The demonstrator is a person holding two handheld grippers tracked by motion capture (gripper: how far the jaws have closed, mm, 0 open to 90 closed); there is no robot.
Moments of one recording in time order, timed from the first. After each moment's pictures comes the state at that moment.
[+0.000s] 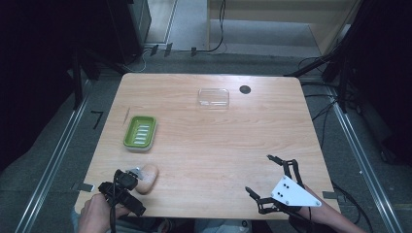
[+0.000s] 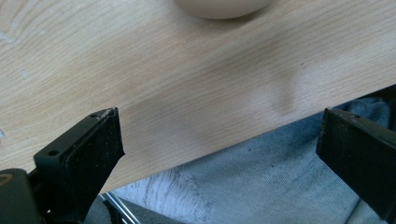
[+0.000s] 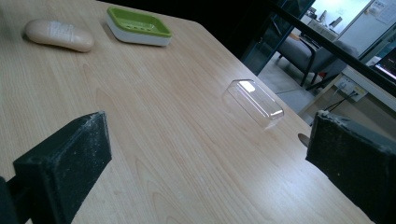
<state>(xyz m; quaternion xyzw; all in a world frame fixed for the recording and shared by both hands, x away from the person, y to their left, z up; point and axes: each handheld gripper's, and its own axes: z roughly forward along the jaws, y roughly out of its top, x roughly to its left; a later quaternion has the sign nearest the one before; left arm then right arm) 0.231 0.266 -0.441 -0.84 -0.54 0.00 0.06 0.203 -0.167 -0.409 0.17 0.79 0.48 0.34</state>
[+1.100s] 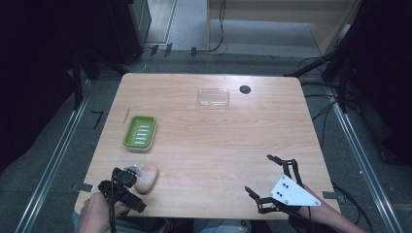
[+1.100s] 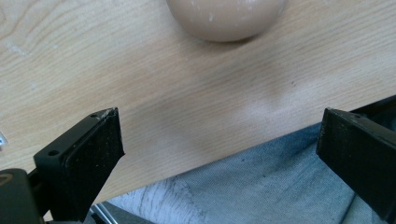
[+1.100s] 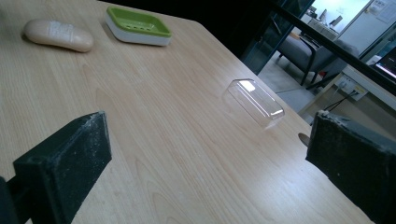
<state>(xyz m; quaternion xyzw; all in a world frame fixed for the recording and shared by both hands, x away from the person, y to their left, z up) 0.235 0.268 -0.434 -0.83 -0.55 -0.01 0.03 0.204 -0.165 -0.409 0.17 0.79 0.47 0.34</state>
